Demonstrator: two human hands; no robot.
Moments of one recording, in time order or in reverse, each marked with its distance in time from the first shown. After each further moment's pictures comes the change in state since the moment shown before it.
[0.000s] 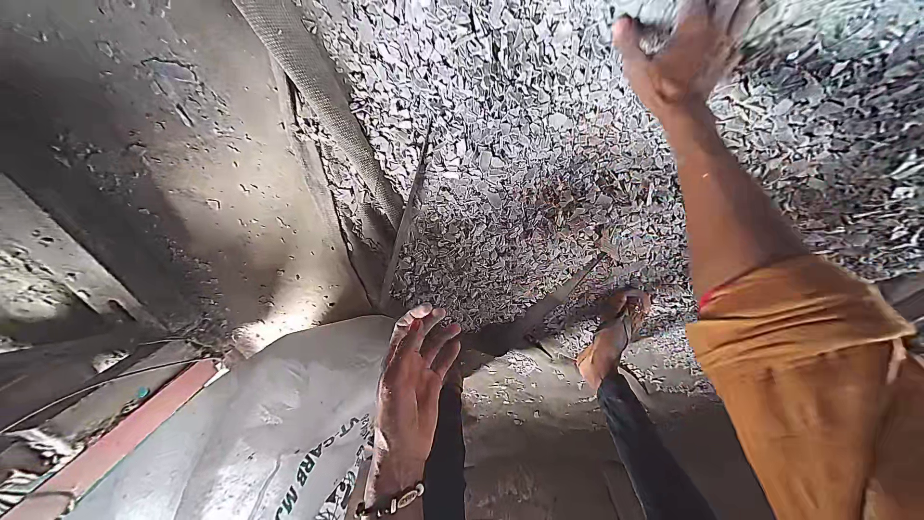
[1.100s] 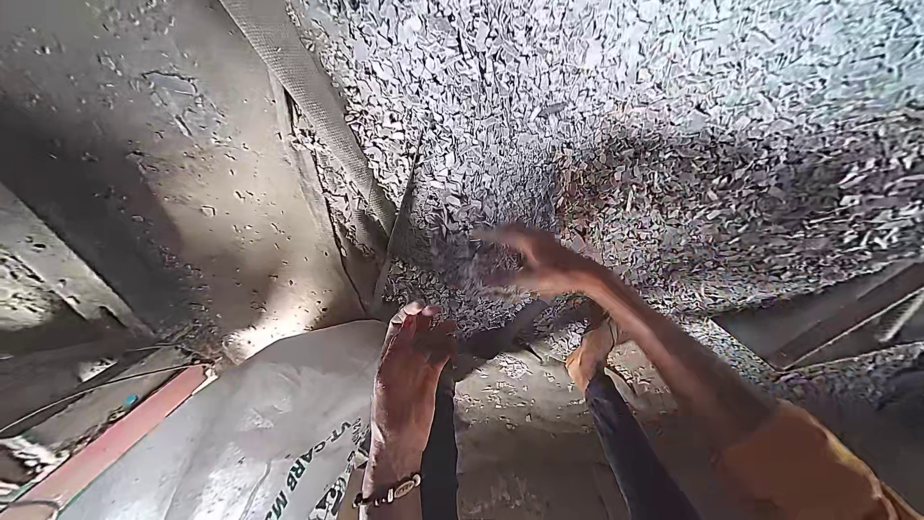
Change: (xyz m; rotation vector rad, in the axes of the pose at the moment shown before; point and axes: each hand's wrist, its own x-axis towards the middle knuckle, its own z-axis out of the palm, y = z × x) left_hand -0.001 0.003 0.013 -0.066 -0.050 -0.001; right_hand -0.193 -0.033 -0.013 0.627 -0.902 -0.536
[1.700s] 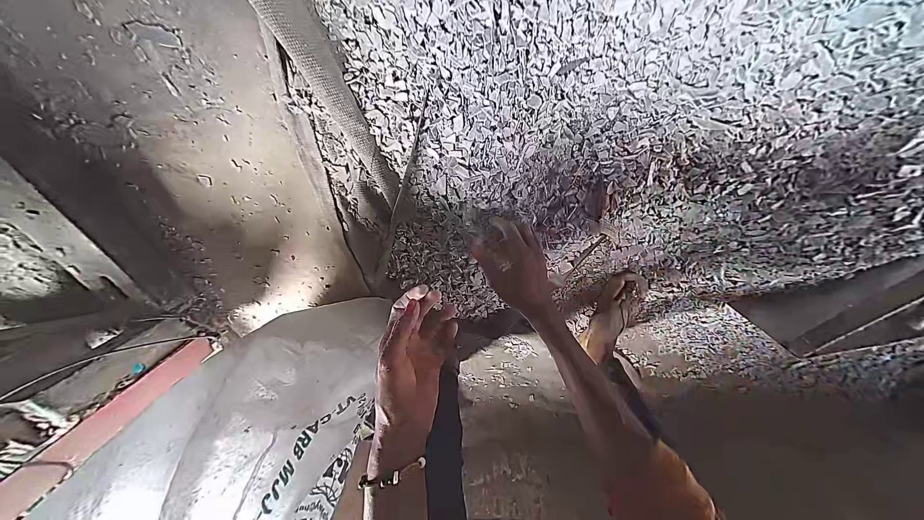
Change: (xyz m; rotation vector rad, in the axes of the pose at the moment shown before) left_hand -0.002 -0.011 -0.017 0.019 0.025 0.018; right_hand -0.012 0.003 0.119 -0.040 0.604 0.351
